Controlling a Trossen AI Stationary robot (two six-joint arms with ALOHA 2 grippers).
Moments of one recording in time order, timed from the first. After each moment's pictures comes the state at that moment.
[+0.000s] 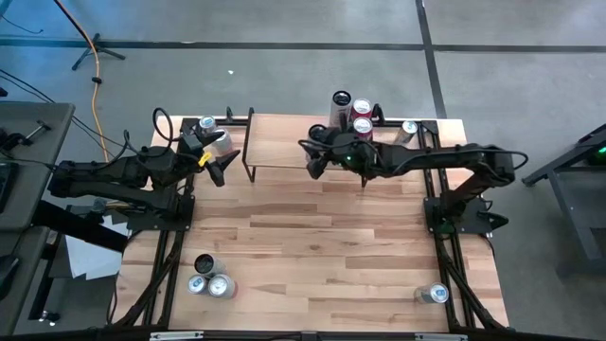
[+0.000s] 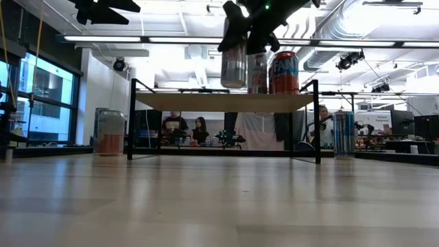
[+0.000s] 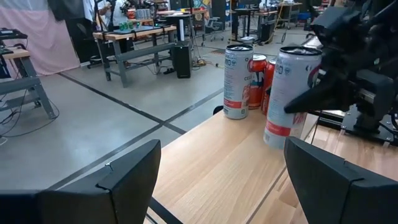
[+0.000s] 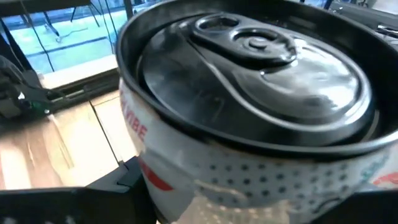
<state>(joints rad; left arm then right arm) -0.04 0.57 0.69 -0.27 -0.73 -0.07 -0.13 1.55 1.21 -0.09 0.52 0.20</state>
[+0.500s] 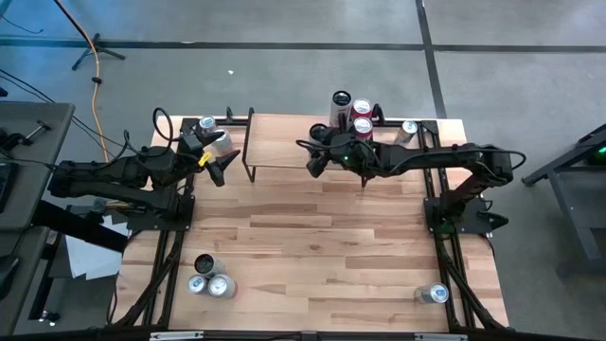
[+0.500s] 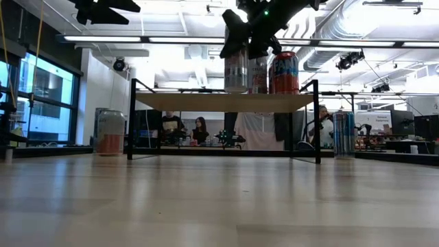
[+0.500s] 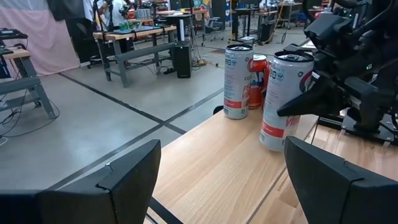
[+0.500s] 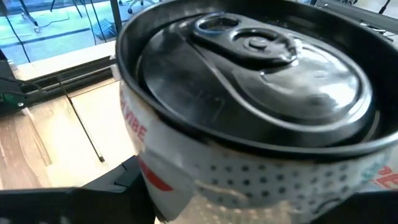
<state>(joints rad) -0.04 0.57 0.69 -0.27 -0.73 -0.07 -0.13 1.57 1.21 -0.12 0.56 0.20</state>
